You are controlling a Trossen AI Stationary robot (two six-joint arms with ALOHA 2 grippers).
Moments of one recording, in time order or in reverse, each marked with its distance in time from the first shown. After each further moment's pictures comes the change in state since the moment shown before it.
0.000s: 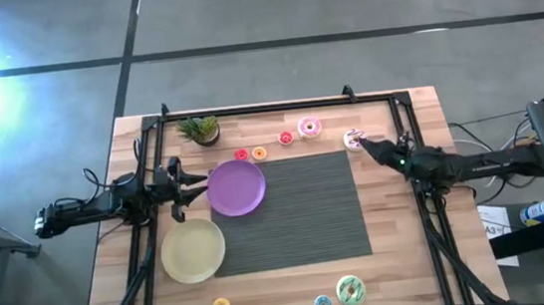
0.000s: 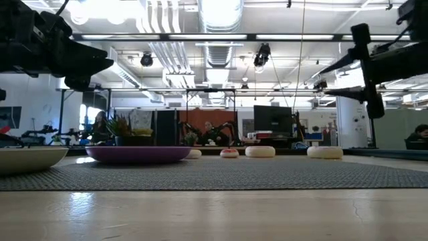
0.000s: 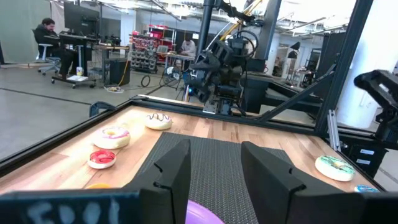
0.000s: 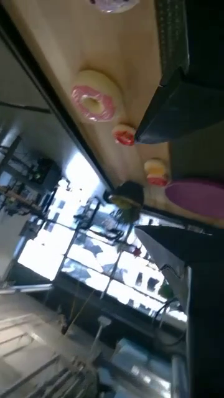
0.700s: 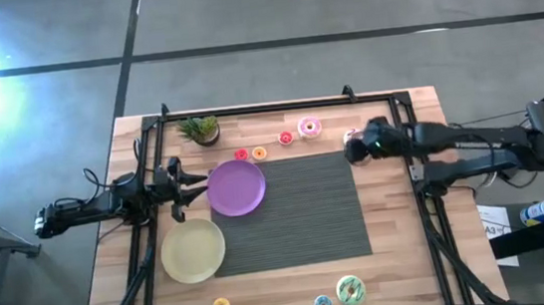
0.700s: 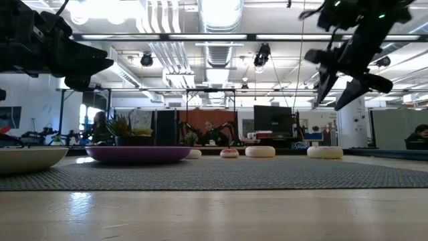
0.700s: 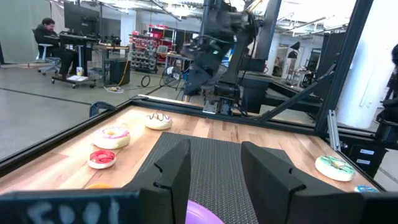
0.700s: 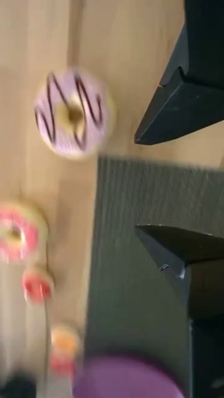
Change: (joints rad) left arm 0.000 0.000 0.000 0.000 0.000 0.000; right arm -0.303 0.641 0.664 -0.969 -0.341 -0.117
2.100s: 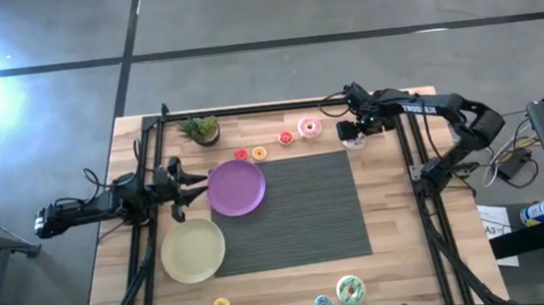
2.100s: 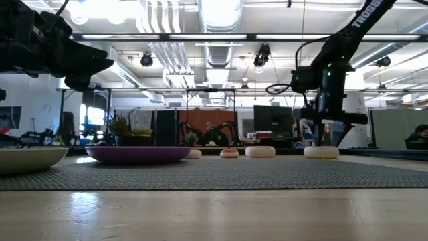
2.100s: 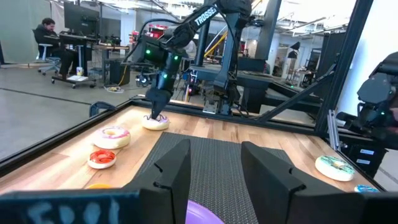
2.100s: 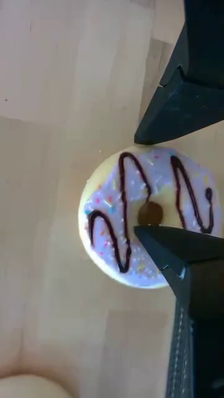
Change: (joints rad) left arm 0.000 0.000 0.000 0.000 0.000 0.000; right arm -0.511 0.557 0.133 0.095 -0.252 -0.469
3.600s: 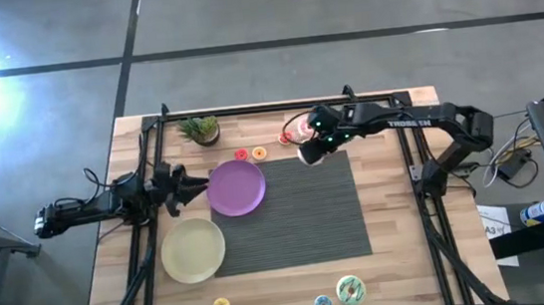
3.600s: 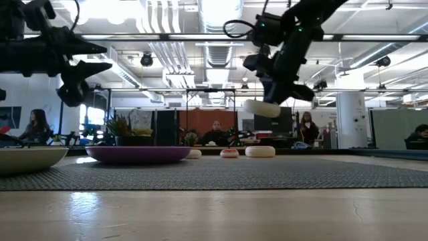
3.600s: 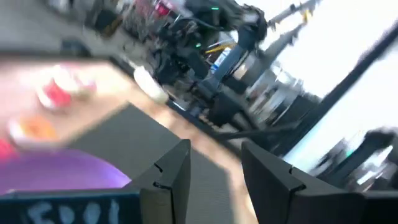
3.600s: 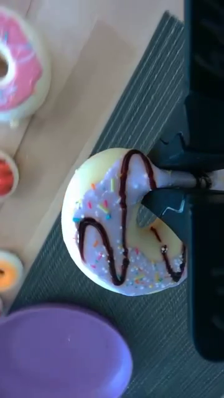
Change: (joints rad) left arm 0.000 0.000 0.000 0.000 0.016 -0.588; right arm 0.468 0.044 0.310 0.016 -0.098 0.114
